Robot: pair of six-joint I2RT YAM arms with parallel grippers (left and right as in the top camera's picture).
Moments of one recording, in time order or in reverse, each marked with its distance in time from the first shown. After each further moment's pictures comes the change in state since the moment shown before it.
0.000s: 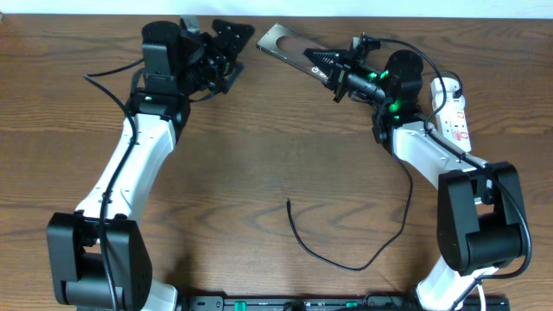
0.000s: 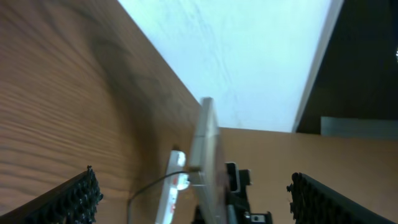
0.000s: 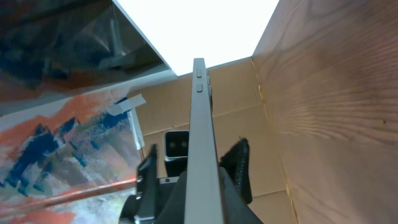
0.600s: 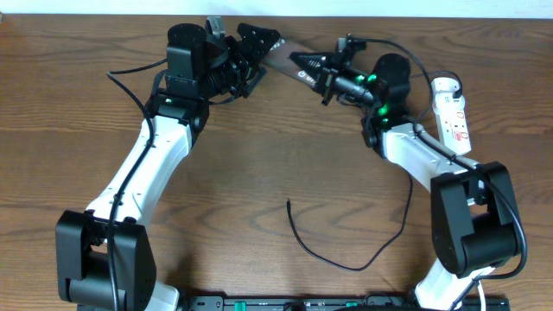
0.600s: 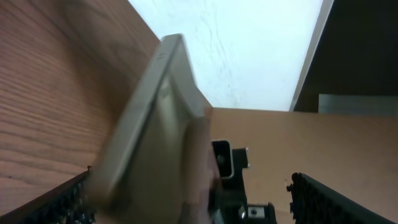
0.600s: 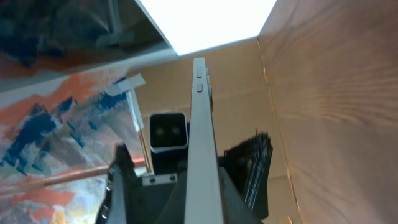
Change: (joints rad) left arm -0.089 0.000 0.000 0.014 -0.012 -0.032; right arm 0.070 0.000 0.000 0.046 -0.001 0.014
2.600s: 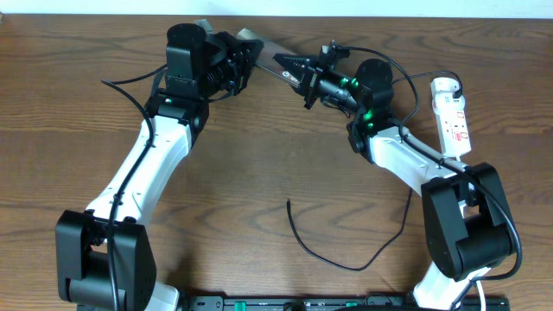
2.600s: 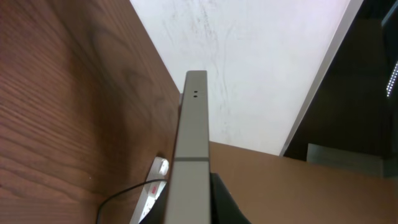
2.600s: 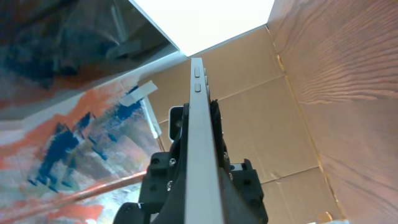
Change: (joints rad) left arm 0.000 0.000 0.000 0.002 -0.145 -0.152; right arm 0.074 0.000 0.000 0.020 0.097 0.163
